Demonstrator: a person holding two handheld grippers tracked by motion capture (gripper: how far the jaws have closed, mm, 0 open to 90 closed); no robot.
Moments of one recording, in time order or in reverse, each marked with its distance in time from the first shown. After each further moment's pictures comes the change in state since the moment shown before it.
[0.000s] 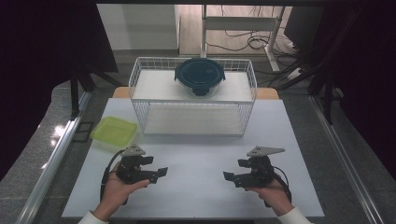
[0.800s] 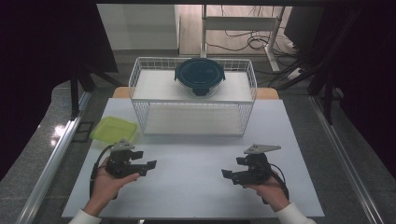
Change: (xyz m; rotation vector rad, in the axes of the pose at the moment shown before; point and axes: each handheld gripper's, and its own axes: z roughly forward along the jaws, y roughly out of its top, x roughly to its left) left arm 0.033 0.009 -0.023 -0.021 0.112 0.005; right arm -0.004 0.005 0.009 0.012 -0.013 -0.012
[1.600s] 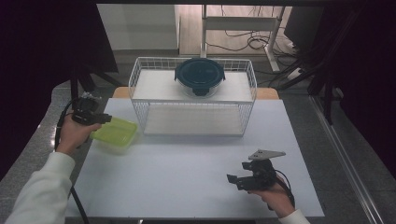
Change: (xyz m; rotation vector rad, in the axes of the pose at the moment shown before) left arm 0.167 0.082 -0.010 0.191 0.311 -0.064; right arm -0.001 -0.016 -0.009 0.025 -0.053 0.005
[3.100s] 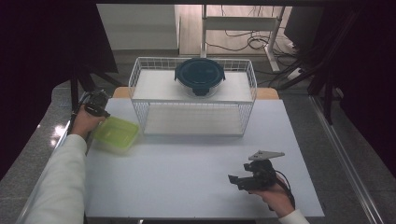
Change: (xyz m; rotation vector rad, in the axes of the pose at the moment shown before) left arm 0.050 0.020 0.103 0.209 0.092 0.088; right arm -0.006 -0.006 0.006 0.030 -0.026 0.025
